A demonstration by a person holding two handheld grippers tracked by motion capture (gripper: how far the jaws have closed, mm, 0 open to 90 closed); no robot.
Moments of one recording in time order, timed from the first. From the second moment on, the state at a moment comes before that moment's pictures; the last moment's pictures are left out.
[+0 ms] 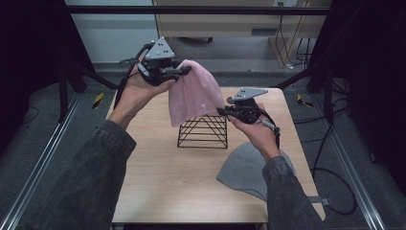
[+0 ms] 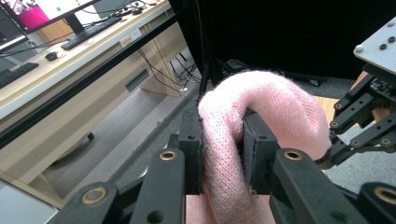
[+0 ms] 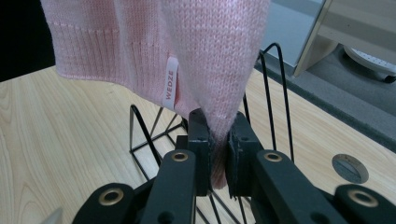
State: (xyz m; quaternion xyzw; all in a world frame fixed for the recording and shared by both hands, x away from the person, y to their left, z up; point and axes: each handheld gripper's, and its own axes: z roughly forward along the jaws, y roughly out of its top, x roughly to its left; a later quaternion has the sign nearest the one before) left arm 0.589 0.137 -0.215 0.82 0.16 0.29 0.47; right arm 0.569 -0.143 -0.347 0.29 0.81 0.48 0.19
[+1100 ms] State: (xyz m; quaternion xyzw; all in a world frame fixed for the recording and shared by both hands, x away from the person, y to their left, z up) left arm 0.586 0.119 -0.268 0.84 0.13 0.26 0.46; right arm 0.557 -0.151 -0.401 0.29 0.83 0.43 0.20
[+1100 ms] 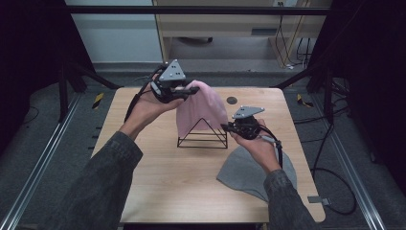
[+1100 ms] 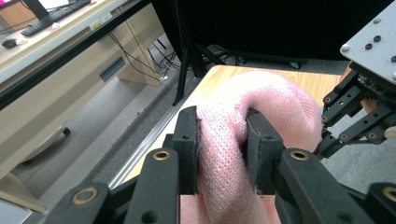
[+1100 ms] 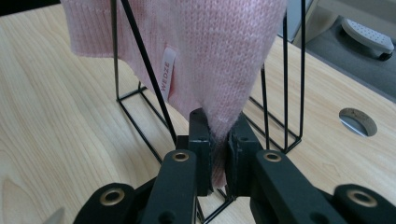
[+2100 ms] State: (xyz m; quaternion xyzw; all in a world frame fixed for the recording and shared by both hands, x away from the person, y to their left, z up) left arm 0.576 0.096 -0.303 0.87 0.14 0.21 0.42; right arm 0.511 -0.193 -0.431 0.36 0.80 0.42 0.23
